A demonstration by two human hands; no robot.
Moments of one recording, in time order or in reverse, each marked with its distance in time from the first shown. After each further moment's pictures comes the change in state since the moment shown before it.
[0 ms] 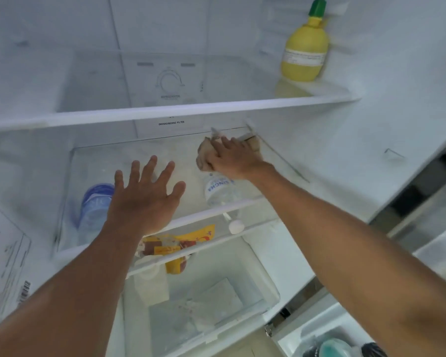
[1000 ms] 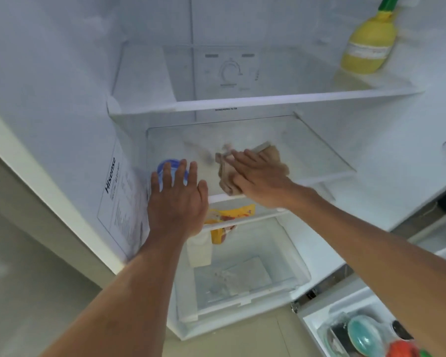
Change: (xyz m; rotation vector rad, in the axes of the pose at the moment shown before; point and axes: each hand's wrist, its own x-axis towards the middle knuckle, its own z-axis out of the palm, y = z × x) left_hand -0.088 -0.024 -0.003 -0.005 0.185 -0.177; right_hand -0.084 -0.066 0.028 -0.083 -0.027 -0.347
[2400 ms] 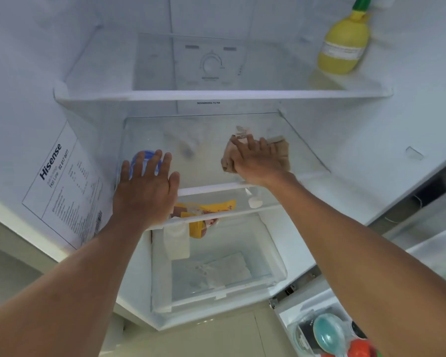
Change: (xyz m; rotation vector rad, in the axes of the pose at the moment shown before) left_hand 0.008 -0.005 0.006 0.035 -0.027 0.048; right_hand 0.011 0.040 -0.009 0.137 -0.021 0.379
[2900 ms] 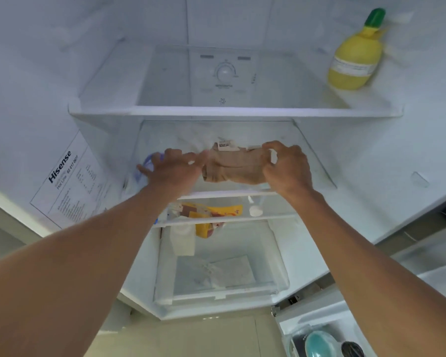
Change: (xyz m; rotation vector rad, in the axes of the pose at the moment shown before) left_hand 0.045 0.056 -0.053 -0.313 -0.327 -0.402; right_hand -0.031 0.037 -0.035 0.245 0.325 0.037
